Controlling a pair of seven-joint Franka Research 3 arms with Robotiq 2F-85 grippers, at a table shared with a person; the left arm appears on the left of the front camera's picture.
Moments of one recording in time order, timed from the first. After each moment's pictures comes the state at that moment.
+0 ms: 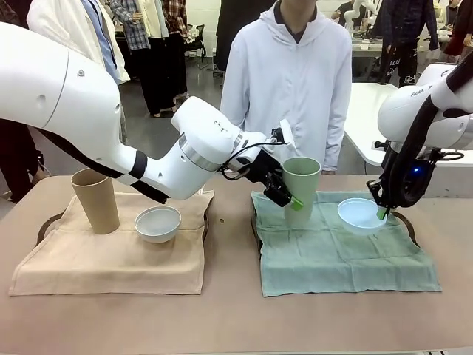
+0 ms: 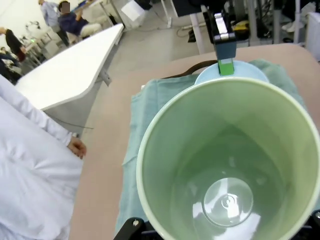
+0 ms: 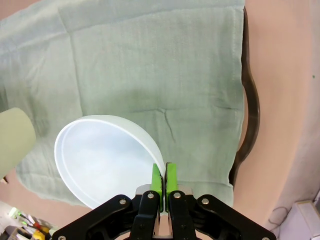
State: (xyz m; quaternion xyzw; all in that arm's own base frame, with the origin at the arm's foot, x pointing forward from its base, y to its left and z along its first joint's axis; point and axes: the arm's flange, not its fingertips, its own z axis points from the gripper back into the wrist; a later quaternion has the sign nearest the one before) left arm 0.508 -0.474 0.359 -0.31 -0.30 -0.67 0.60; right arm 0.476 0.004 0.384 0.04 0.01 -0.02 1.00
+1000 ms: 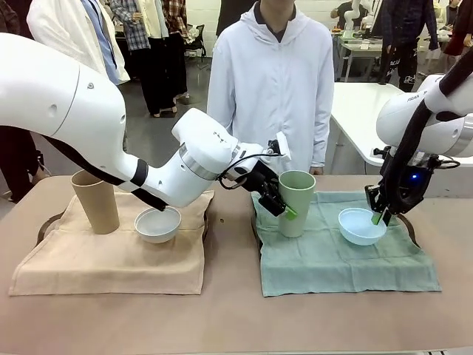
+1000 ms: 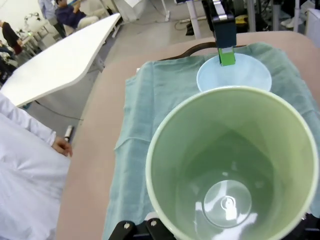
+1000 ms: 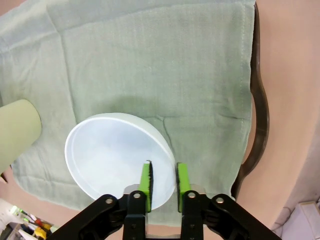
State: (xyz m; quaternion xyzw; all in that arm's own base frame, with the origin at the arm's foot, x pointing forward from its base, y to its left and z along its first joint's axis) left arm 0.515 -0.469 0.331 -0.31 -0.29 -0.67 0.61; right arm 0.485 -0.004 0.363 0.06 0.03 -0.02 1.00
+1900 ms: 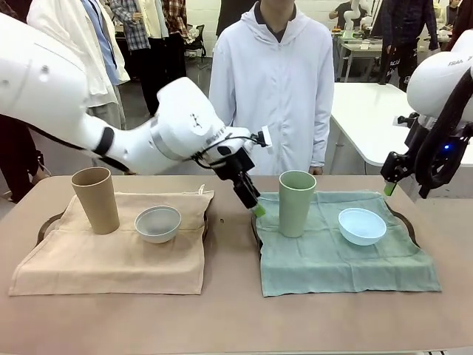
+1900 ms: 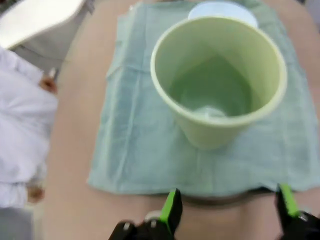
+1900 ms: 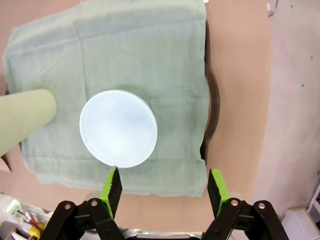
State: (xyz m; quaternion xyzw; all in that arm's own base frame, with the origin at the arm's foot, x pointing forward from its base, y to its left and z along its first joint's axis) left arm 0.503 -0.413 0.379 -0.25 -0.15 -0.65 0.71; right arm 0.455 -0.022 0.452 0.04 -0.02 -0.01 1.00
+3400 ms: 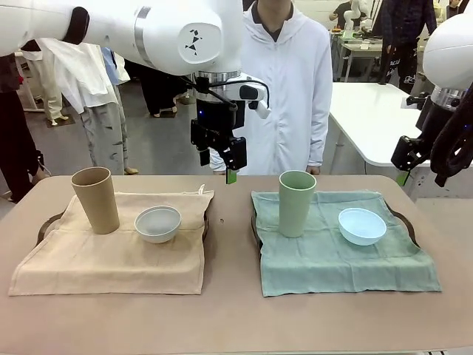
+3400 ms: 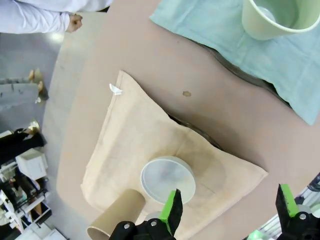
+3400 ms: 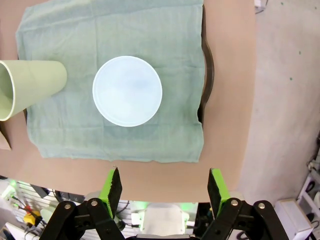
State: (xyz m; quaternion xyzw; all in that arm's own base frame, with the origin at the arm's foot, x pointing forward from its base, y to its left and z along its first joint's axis) left arm 0.450 -0.410 0.516 0.01 0.00 -0.43 0.90; right arm 0.418 -0.006 0.508 0.01 -0.02 0.00 1.00
